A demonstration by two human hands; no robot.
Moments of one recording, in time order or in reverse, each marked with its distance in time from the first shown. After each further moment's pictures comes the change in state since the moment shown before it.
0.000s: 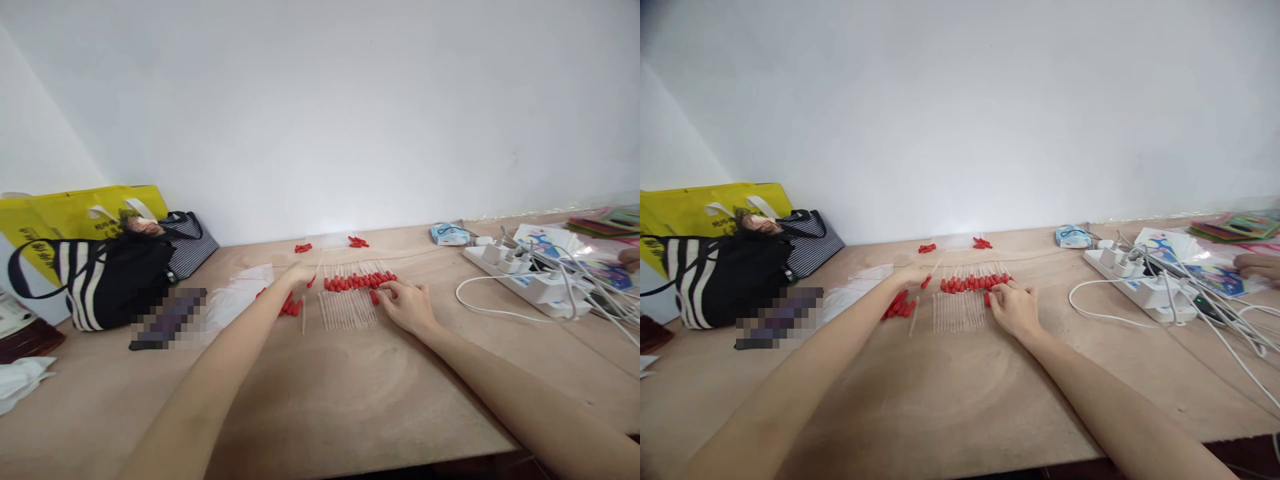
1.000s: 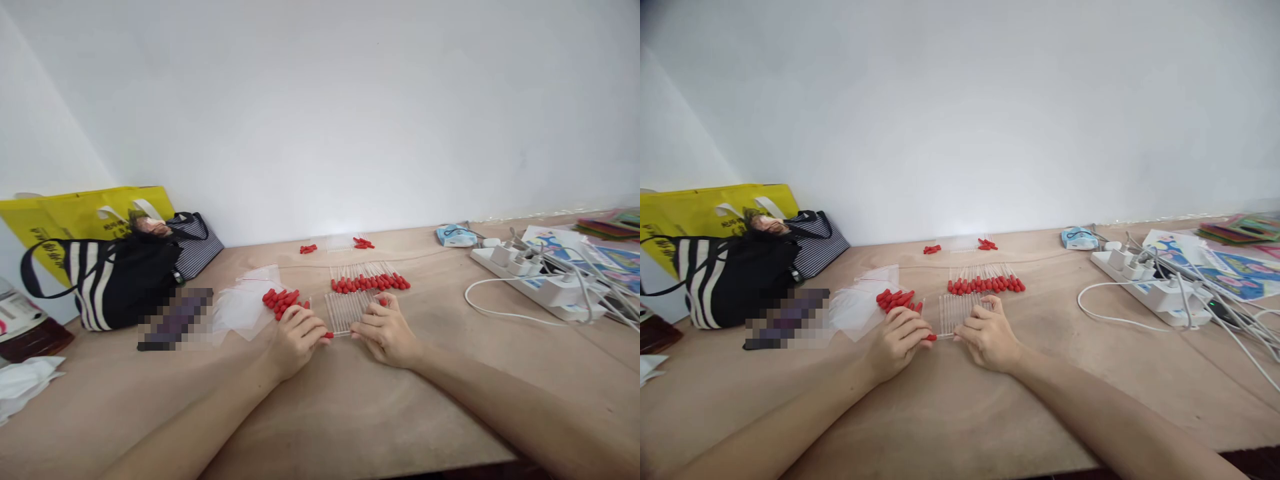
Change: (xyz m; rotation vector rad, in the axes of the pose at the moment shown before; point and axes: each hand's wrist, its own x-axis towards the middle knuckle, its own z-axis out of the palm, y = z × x) left_hand -0.133 -0.030 0.009 0.199 0.448 1.029; right_hand -0.023 -0.049 0.007 0.169 0.037 -0.738
